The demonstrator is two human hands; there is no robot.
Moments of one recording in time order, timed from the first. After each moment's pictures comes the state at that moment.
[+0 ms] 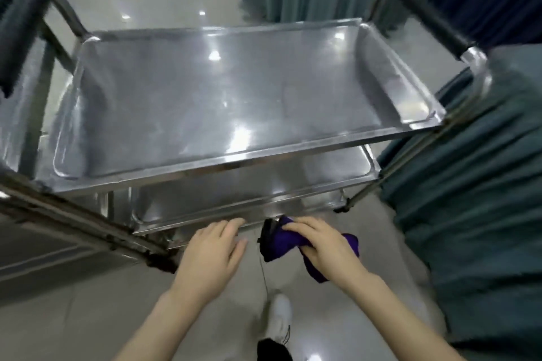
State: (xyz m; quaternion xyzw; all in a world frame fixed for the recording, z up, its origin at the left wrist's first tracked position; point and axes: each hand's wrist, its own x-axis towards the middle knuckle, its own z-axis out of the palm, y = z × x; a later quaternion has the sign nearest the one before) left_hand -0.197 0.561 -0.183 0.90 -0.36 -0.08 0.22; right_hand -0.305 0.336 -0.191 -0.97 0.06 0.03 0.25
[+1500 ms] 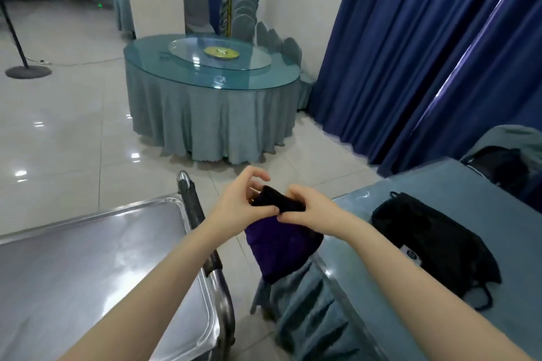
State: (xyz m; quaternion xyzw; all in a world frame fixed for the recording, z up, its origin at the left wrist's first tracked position) left_hand -0.109 -0.102 0.137 0.67 -0.43 -0.22 0.57; right_hand -0.238 -0.248 0.169 -0.91 0.17 -0.01 0.37
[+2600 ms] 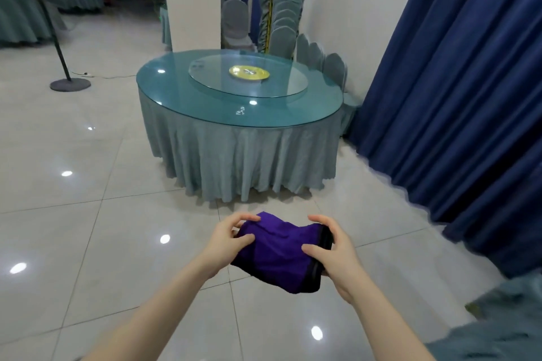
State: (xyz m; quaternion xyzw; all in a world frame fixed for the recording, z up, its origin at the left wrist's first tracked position) left_hand 0.232 -0.437 0.051 0.71 -0.21 -0.28 0.61; right_hand 0.071 -0.607 0.088 -0.70 0.28 -0.16 0.63
